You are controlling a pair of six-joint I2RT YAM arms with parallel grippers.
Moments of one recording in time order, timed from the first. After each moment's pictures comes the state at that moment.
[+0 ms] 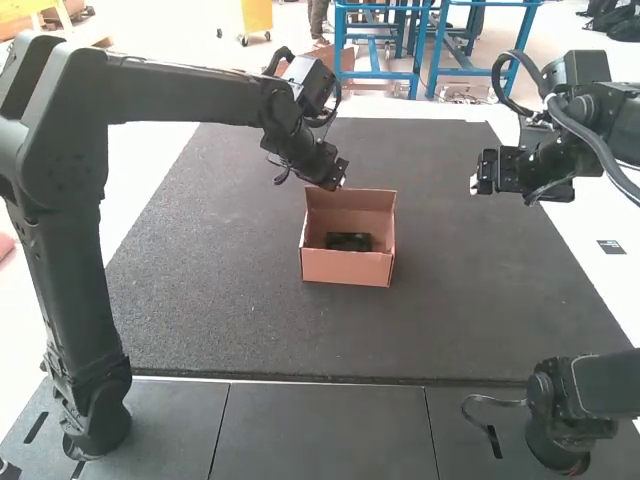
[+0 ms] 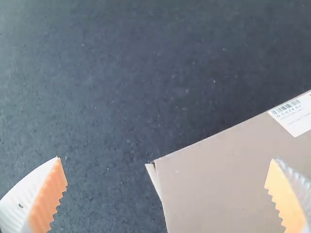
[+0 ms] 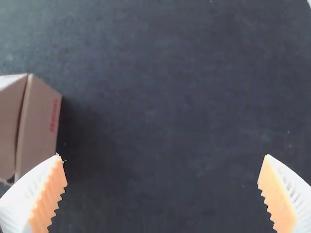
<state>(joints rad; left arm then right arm) -0.60 1.79 1.47 -0.57 -0.22 -0.04 0.09 1.14 0.98 -0.73 -0.03 0.06</state>
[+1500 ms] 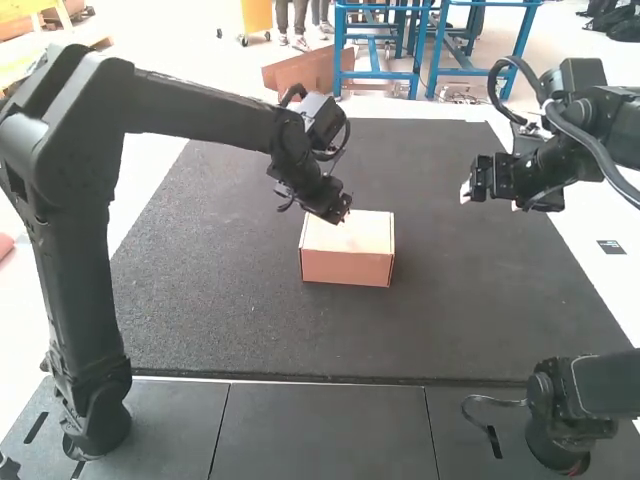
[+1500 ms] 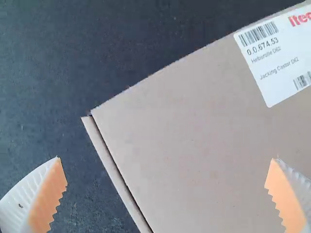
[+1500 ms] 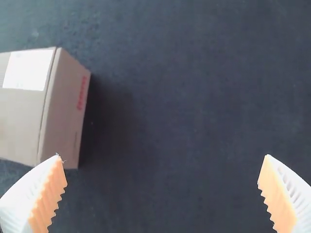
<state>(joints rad) -0.63 1.79 1.40 -0.56 -0.18 -0.04 0.09 1.14 0.98 -0.75 -0.13 0.06</state>
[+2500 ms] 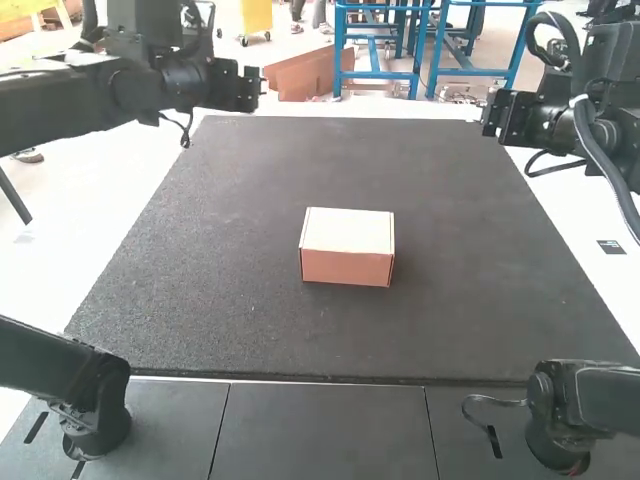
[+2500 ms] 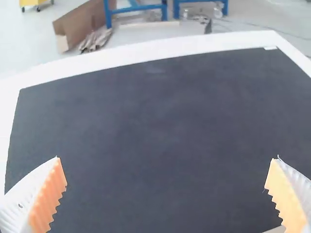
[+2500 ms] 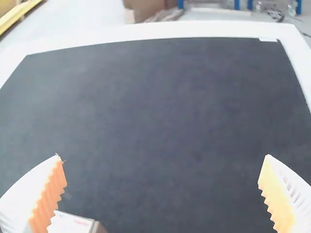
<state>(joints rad) -0.34 1.17 1.09 -0.17 -0.10 -0.01 0.09 0.95 0.87 -0.23 -0.13 0.08</state>
